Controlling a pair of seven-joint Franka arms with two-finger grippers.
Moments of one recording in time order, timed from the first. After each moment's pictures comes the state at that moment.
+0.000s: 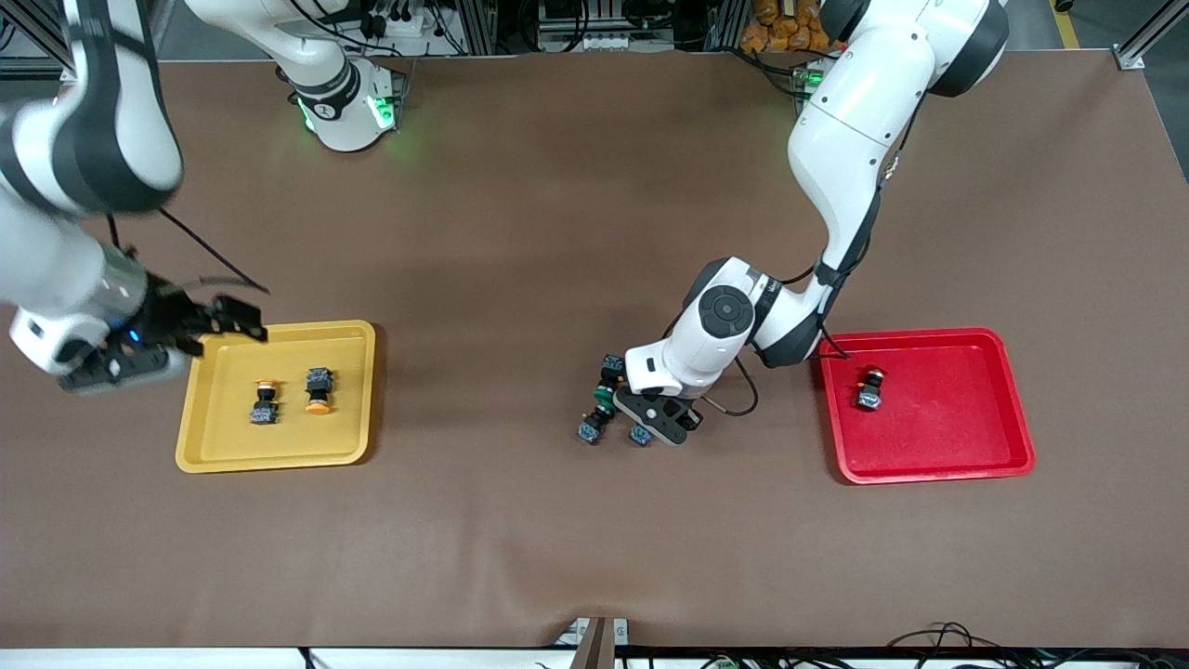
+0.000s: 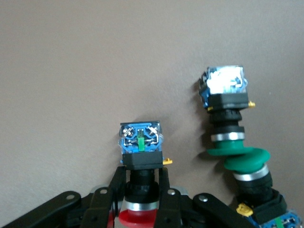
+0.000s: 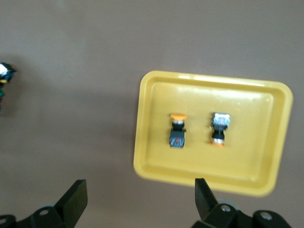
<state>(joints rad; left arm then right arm) -0.45 0.85 -0.16 -1.51 0.06 2.63 0.06 0.15 0.10 -0.11 -1.73 0.14 1.82 -0.16</state>
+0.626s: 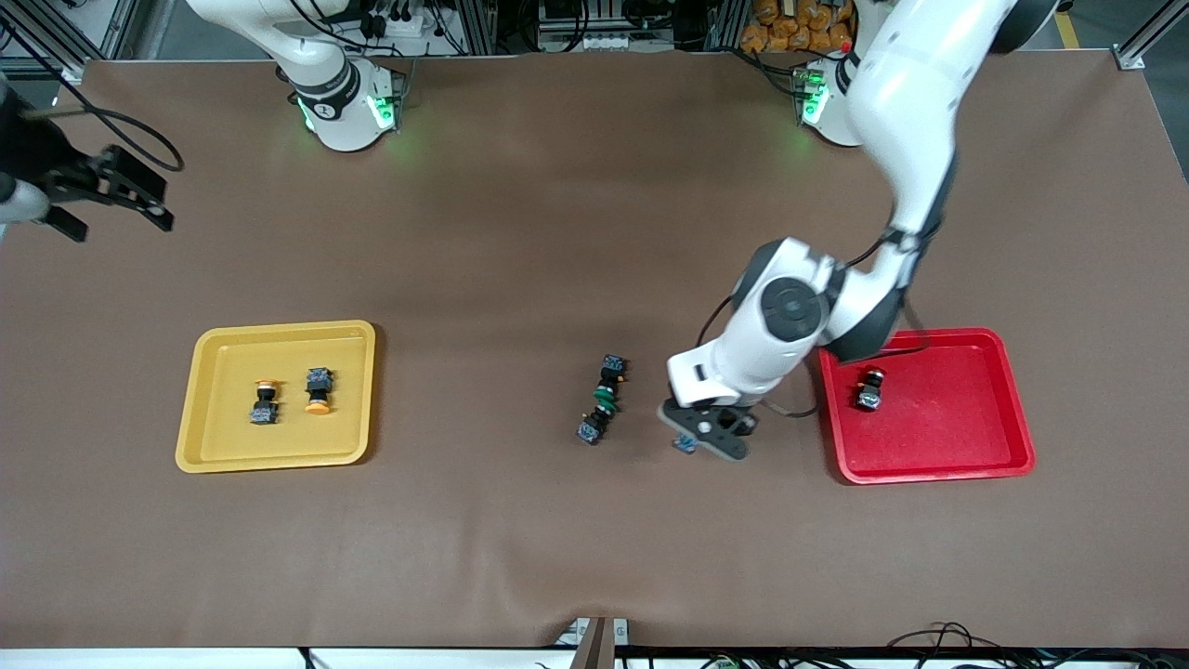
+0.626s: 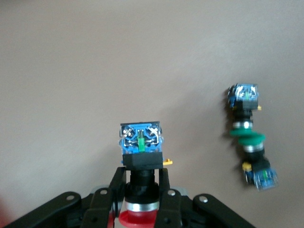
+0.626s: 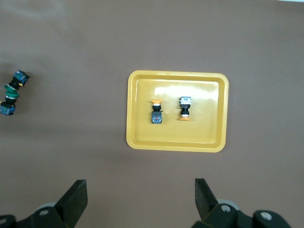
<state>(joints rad) -0.34 0.61 -0.17 -1.48 0.03 2.23 0.05 0.09 -0.10 -0.05 -1.58 0.03 1.58 -0.06</state>
